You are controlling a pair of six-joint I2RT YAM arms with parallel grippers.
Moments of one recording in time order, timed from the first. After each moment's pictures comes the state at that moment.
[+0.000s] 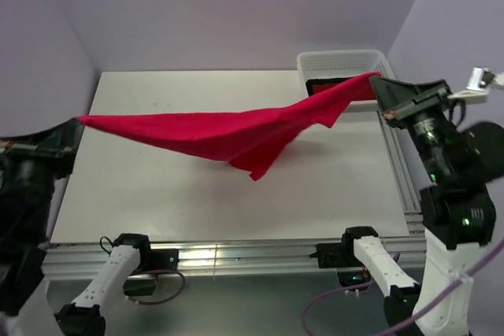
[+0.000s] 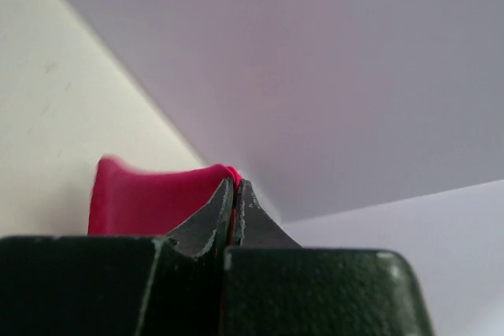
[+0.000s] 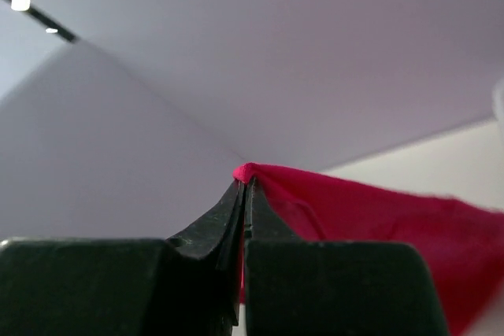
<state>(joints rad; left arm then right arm) -0.10 0.77 1.76 -1.09 -0.23 -1.09 0.02 0.84 1.60 -0.65 -0.19 0.89</state>
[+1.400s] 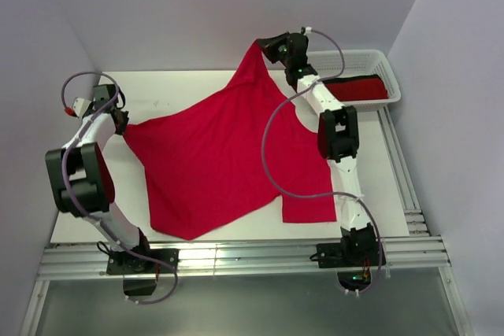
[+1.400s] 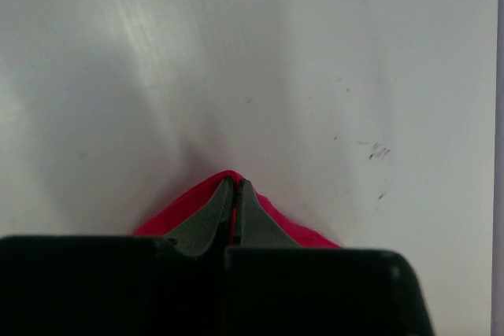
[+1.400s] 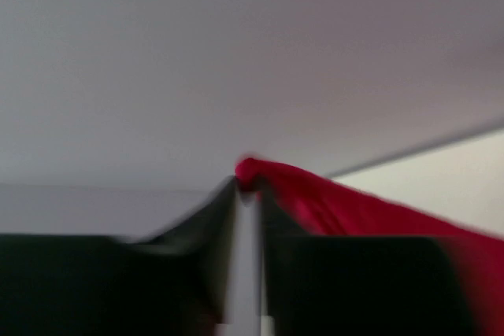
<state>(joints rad) 0.20 1.68 1.18 -0.37 -0.35 -1.08 0.25 2.50 2.25 0.13 -0.18 1.25</state>
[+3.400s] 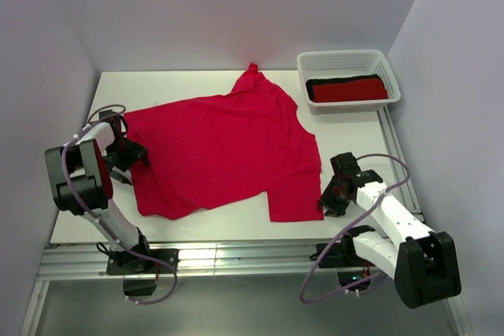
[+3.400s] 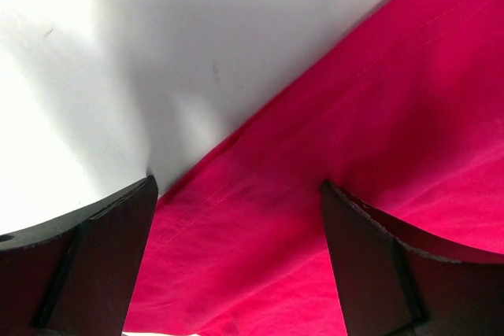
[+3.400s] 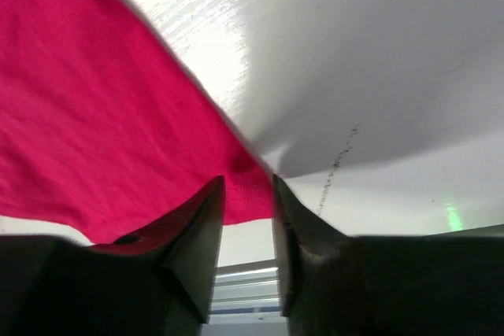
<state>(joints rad) 0.26 1.75 1.07 -0.77 -0.10 -0.82 0.19 0.99 0.47 -0.82 -0.05 0.85</state>
